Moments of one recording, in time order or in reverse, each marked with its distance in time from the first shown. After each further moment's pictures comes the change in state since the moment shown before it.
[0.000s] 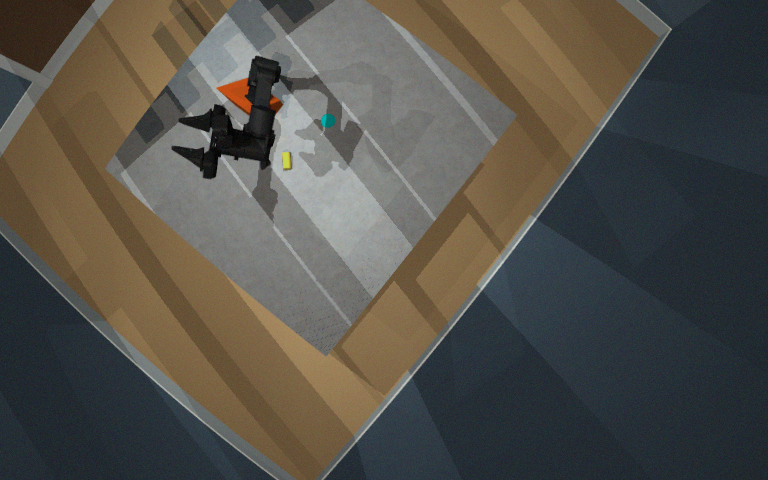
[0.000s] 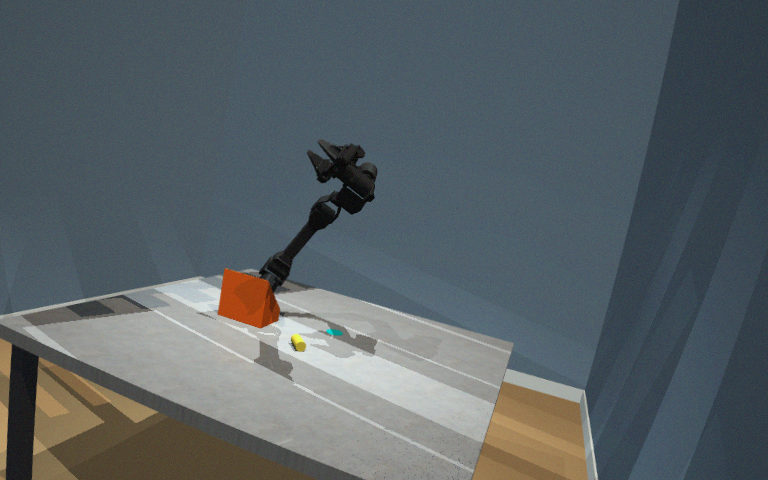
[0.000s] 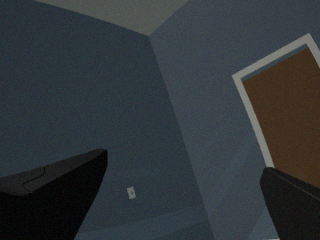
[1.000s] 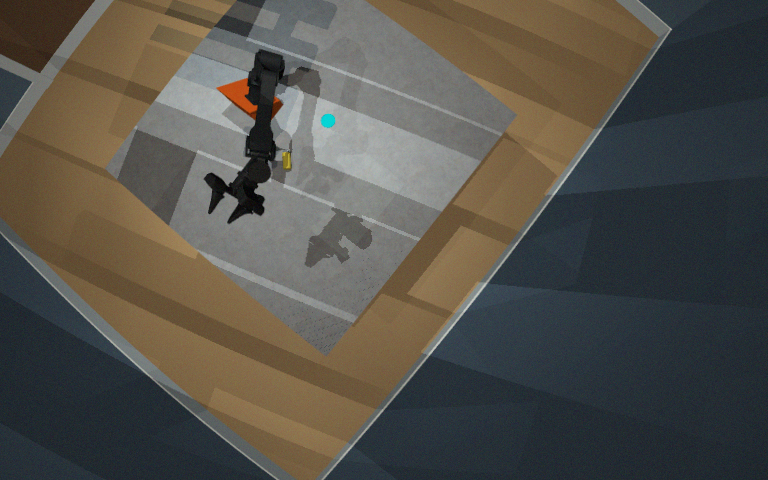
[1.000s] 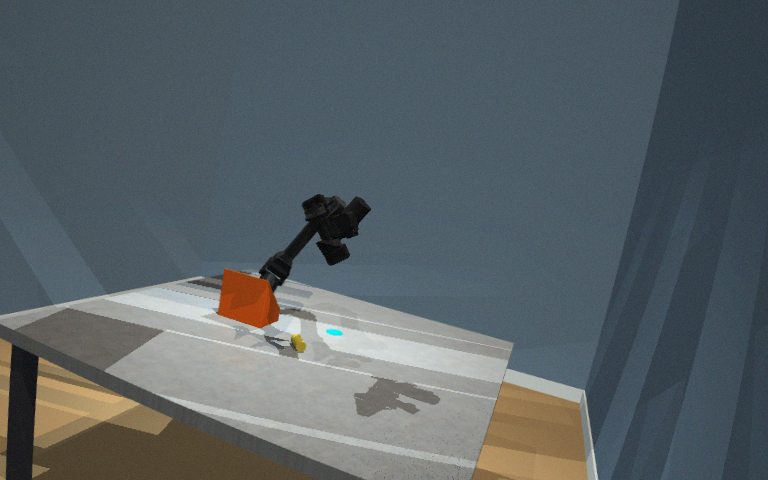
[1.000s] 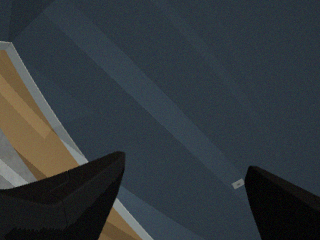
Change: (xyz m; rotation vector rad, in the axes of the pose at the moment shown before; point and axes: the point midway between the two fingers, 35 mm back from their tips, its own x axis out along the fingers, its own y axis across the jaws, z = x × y) arm -0.097 0.059 -0.219 -0.983 0.201 1.116
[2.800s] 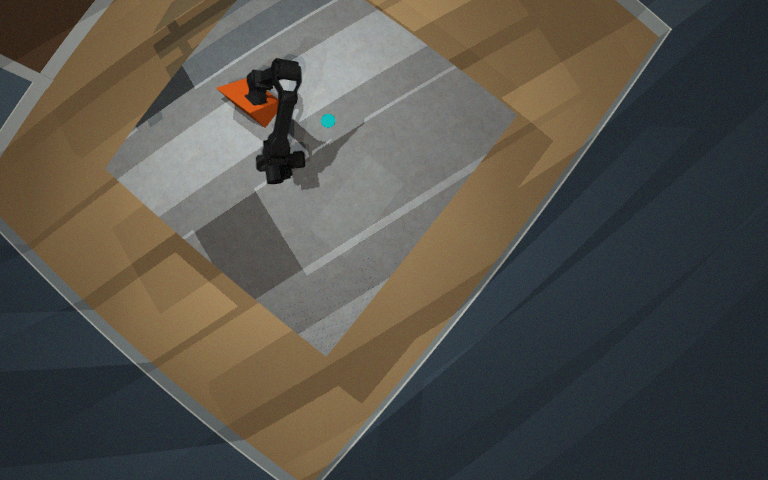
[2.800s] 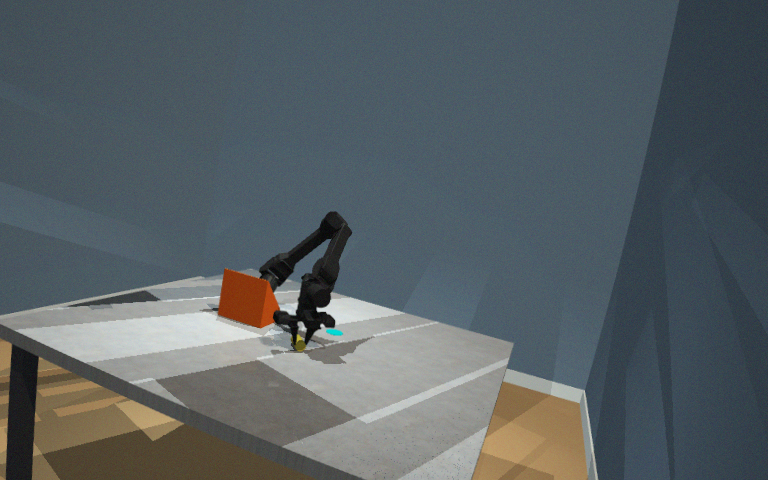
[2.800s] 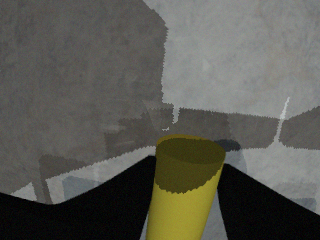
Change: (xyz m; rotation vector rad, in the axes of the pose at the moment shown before) arm -0.212 0.234 -0.288 0.133 1.086 1.163
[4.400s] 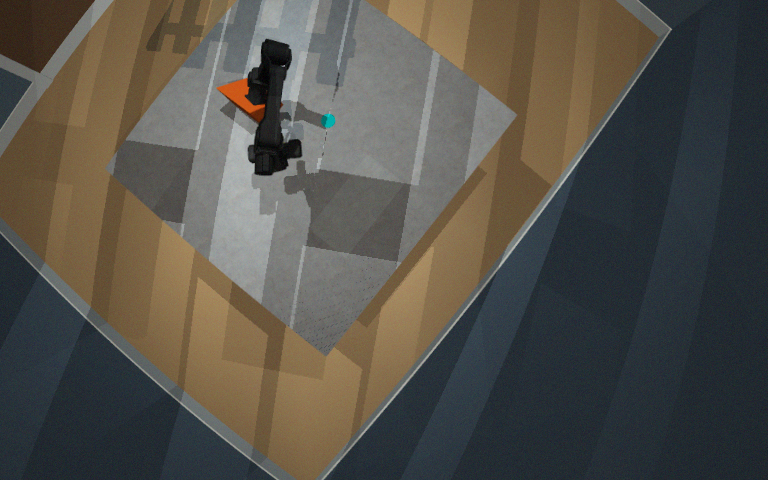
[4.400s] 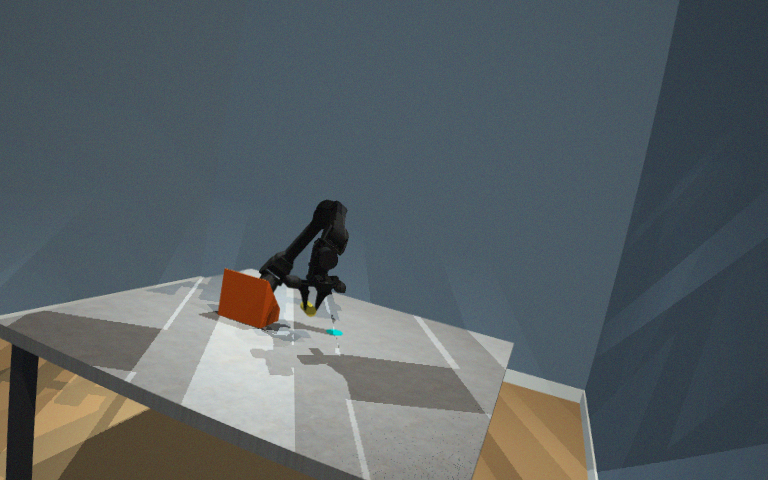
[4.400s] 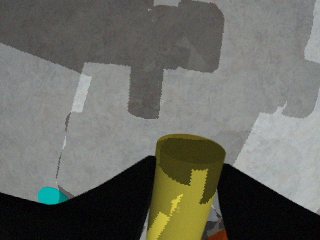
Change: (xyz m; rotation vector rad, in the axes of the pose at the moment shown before) arm -0.114 0.015 -0.006 -0.025 -0.005 -0.008
